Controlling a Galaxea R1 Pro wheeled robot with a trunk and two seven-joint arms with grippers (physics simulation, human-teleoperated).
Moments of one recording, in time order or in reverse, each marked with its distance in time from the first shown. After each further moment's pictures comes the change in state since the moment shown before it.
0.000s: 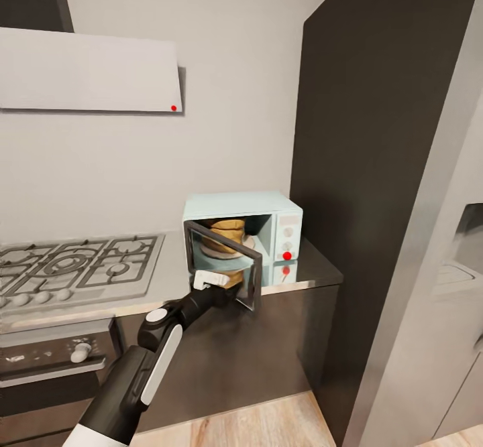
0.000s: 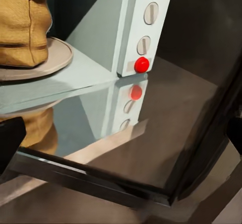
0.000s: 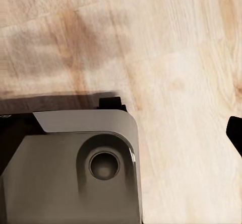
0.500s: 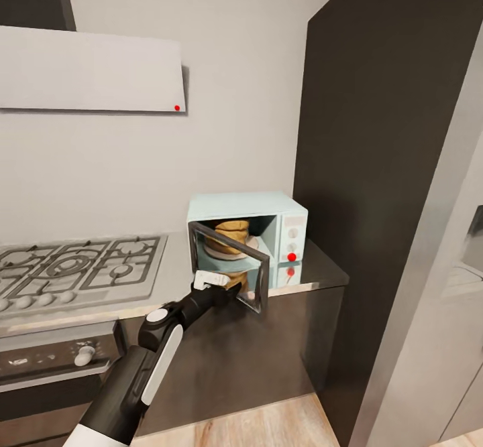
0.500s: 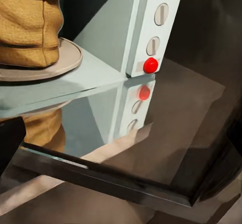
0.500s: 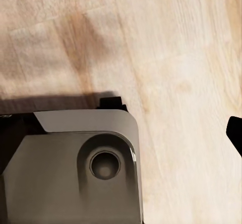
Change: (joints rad) left arm 0.000 -0.002 -0.001 0.003 0.000 0.000 0.005; right arm 0.000 0.002 0.000 0.000 0.000 0.001 -0.001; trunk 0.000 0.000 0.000
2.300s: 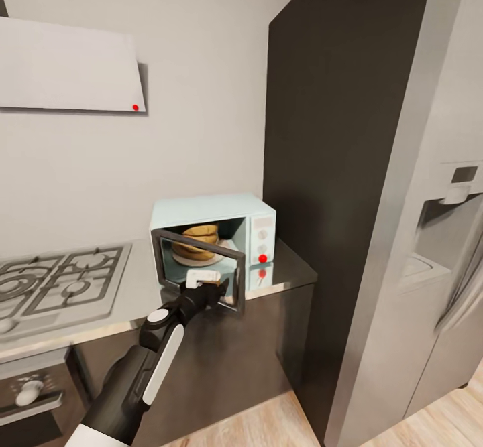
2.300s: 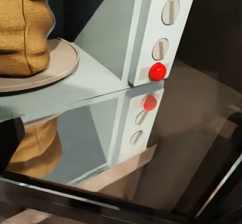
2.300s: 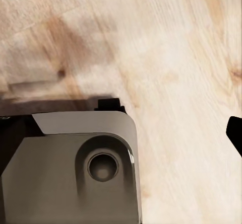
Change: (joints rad) left arm 0.000 -0.008 0.005 0.006 0.007 0.000 0.210; right arm 0.000 -0.004 -0.001 0.000 -0.001 0.001 0.000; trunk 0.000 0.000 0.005
